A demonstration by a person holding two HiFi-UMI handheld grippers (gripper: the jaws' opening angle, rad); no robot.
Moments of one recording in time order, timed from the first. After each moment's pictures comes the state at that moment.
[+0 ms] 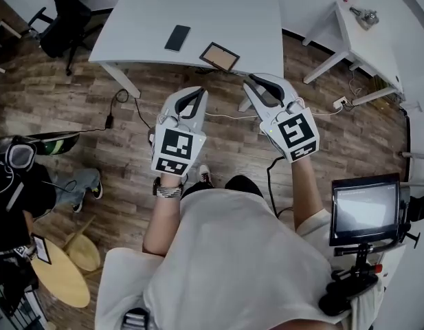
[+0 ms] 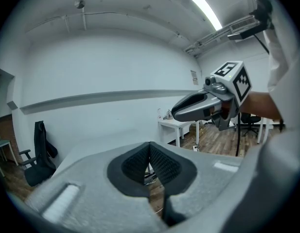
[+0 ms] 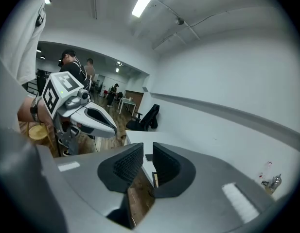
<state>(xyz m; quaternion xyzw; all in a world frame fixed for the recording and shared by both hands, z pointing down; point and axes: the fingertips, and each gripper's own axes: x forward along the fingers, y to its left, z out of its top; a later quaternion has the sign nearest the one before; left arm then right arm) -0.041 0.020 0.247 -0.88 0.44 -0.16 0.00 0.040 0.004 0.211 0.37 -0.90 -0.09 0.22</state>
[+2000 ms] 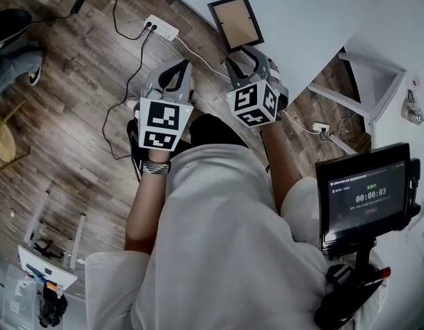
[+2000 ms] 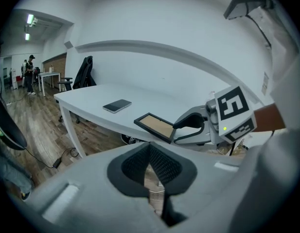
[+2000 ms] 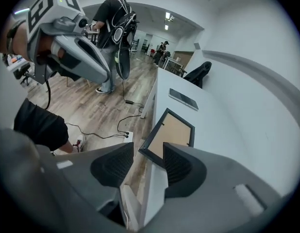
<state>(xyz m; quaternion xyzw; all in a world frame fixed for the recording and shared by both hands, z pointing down) -0.031 -0.117 0.559 -0.69 0.63 -0.15 -0.31 0.050 -0.196 0.603 0.09 -0.84 -0.13 0.51</state>
